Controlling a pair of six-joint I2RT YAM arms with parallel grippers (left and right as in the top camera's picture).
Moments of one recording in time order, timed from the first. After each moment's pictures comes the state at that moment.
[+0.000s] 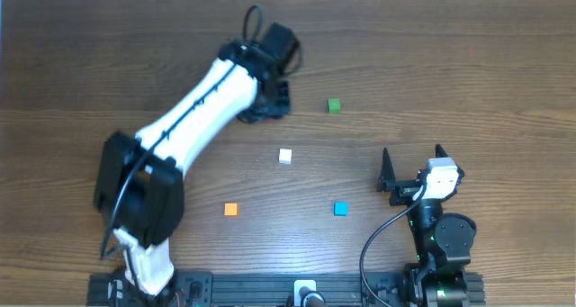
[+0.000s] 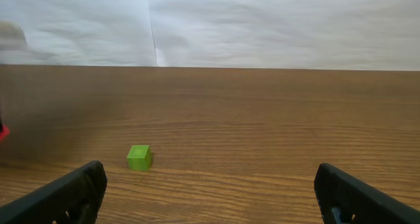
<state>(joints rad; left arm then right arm) -0.57 1.97 1.64 -1.08 -0.03 -0.63 0.03 0.02 0.01 -0.07 -0.05 0.02</state>
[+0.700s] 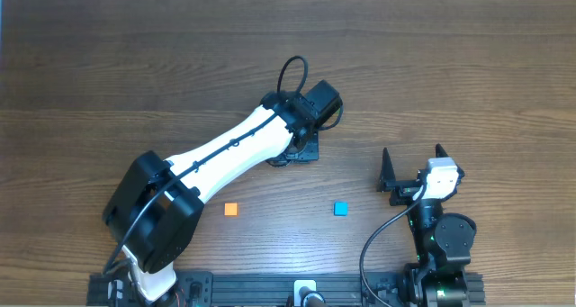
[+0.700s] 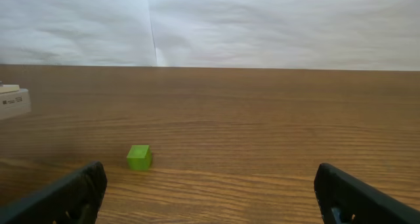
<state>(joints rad) -0.79 1.92 1.43 -0.98 -0.06 -0.81 0.03 0.02 0.01 -0.07 -0.05 0.02</state>
